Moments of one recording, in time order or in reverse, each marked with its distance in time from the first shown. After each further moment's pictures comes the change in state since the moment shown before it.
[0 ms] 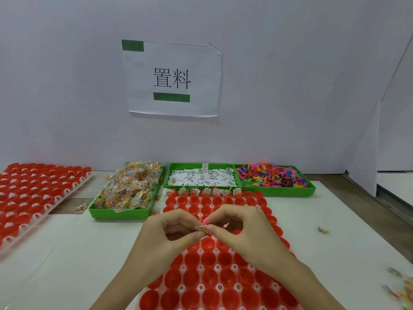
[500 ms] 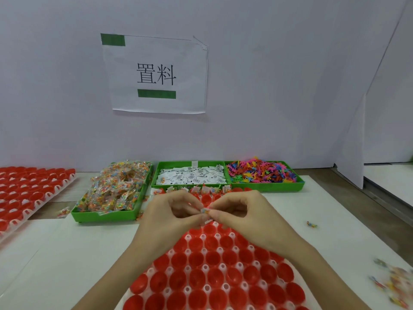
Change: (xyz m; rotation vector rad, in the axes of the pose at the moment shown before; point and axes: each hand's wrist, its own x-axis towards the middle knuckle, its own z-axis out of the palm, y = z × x) left_hand 0.040 0.010 0.024 0.067 0.002 -0.006; right_hand 0.009 0.005 -0.036 0.029 -0.019 0.106
